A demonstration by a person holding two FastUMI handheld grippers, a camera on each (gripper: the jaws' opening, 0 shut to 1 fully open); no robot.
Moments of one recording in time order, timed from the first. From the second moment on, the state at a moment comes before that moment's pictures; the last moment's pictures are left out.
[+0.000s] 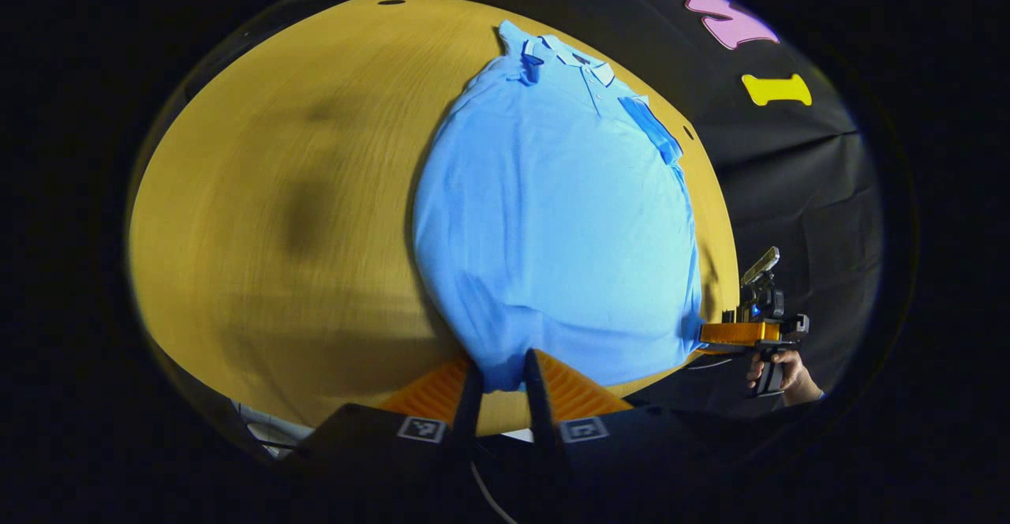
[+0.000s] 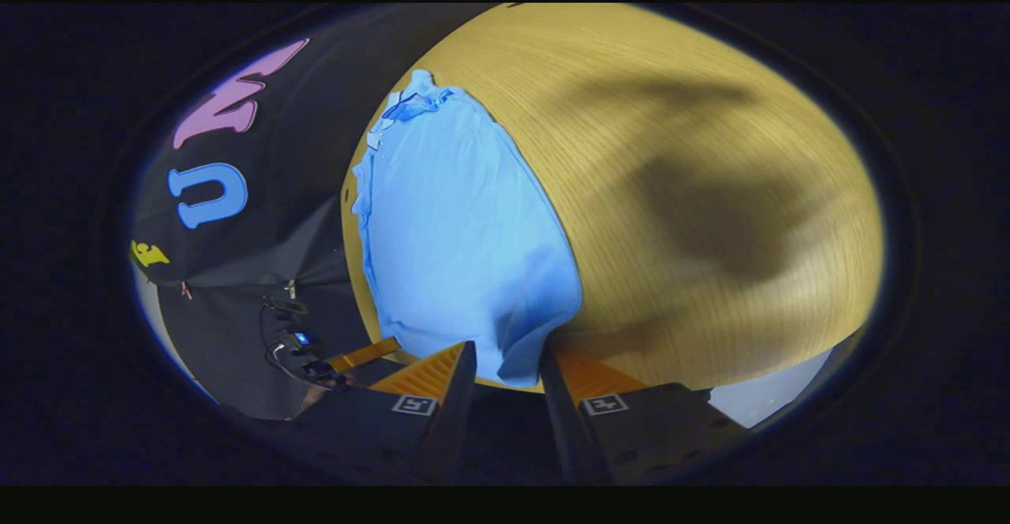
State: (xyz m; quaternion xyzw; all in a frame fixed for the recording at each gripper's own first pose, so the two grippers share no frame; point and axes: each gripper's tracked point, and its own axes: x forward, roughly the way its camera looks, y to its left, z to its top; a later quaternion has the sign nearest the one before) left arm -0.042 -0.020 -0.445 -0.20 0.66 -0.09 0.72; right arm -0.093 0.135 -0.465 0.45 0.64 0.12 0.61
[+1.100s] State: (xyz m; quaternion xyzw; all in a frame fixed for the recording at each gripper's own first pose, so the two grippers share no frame) left arm 0.070 -0.027 -0.390 -0.10 0.53 -0.13 0.83; right arm 0.033 0.148 -0.397 0.40 0.47 0.24 0.75
